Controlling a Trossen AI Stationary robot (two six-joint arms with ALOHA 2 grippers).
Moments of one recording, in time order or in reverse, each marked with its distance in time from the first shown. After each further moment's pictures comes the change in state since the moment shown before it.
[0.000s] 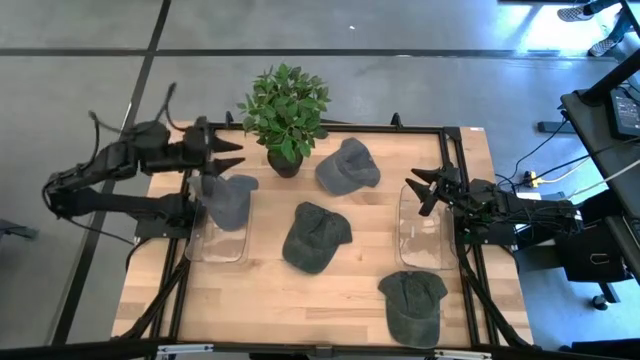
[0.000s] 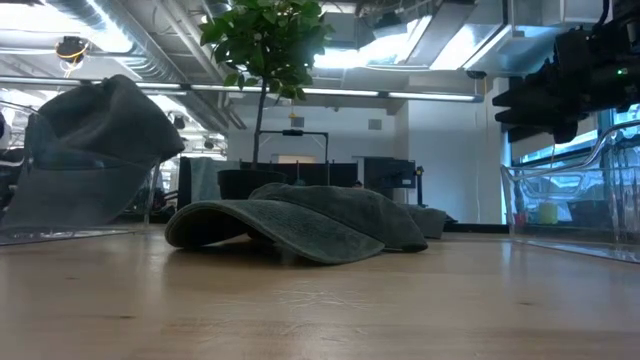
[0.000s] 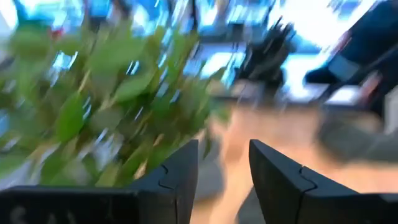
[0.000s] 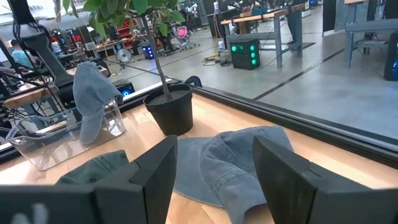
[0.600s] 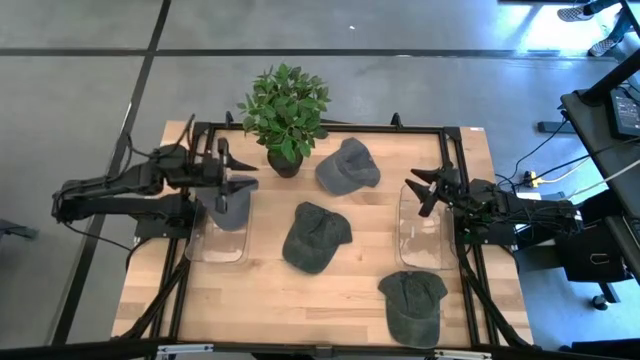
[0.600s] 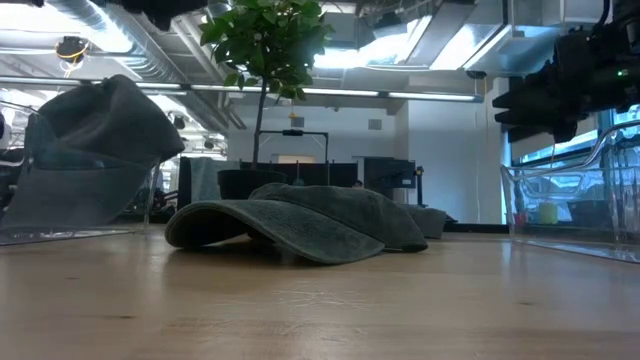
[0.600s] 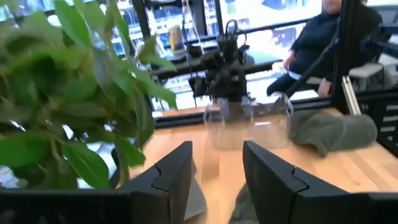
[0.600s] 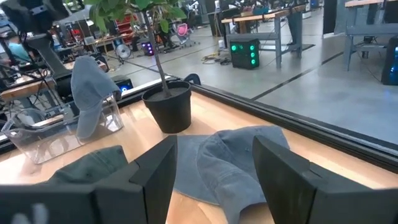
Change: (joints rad) left arm -0.001 -0.122 -0.425 0.409 0.136 0.159; right arm 0.000 0.000 0.000 -0.006 -0.013 -0.045
